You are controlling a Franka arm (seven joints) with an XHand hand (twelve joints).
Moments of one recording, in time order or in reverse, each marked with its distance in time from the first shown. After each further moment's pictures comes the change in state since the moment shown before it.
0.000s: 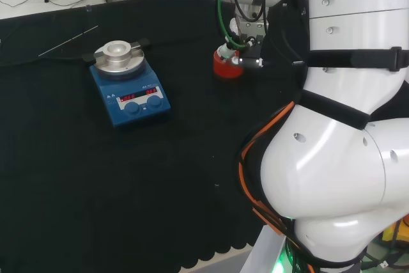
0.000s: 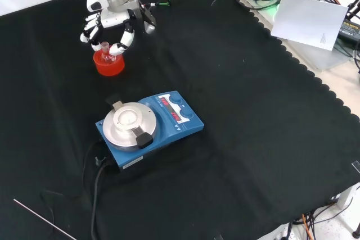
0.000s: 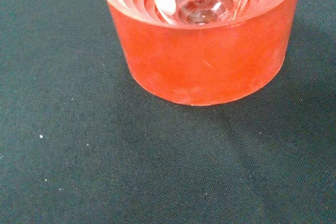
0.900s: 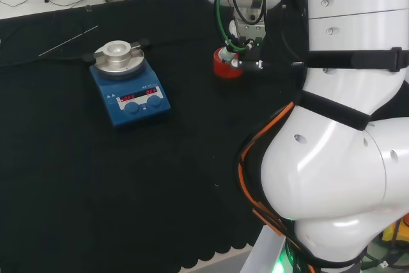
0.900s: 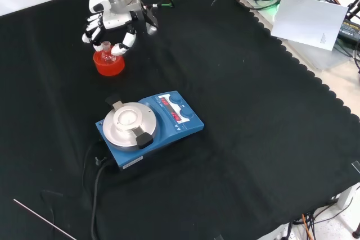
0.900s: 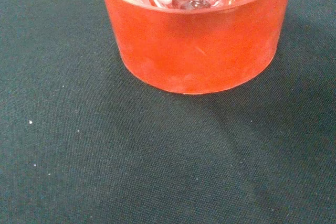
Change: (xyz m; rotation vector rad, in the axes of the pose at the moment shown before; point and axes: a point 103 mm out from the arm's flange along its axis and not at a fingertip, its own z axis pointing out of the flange) arm 0.000 -0.005 0.004 -0.008 -0.032 0.008
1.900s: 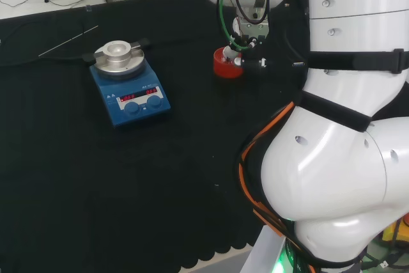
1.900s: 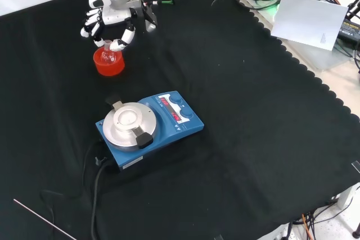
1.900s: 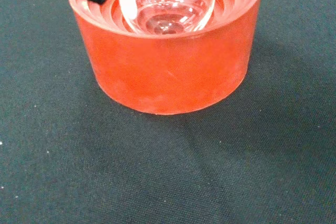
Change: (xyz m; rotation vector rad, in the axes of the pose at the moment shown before) arm -0.010 0.001 -0.008 -0.034 -0.027 0.032
